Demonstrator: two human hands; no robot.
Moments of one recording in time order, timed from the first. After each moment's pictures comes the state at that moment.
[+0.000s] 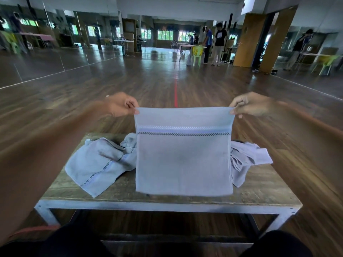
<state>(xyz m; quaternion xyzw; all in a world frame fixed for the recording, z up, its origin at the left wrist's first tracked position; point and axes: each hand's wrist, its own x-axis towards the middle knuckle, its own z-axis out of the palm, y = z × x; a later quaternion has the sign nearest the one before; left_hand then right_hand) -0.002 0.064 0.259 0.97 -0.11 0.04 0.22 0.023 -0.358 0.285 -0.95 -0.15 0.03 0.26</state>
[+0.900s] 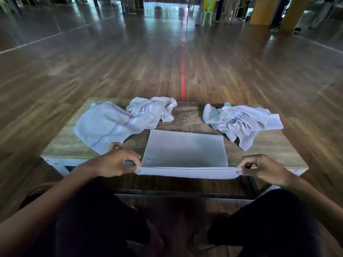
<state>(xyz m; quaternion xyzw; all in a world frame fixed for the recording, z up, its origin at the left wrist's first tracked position) -0.153 0.074 0.055 0.95 -0.21 -0.11 0.19 -0.131 -0.386 0.070 -0.90 -0.16 0.16 0.37</state>
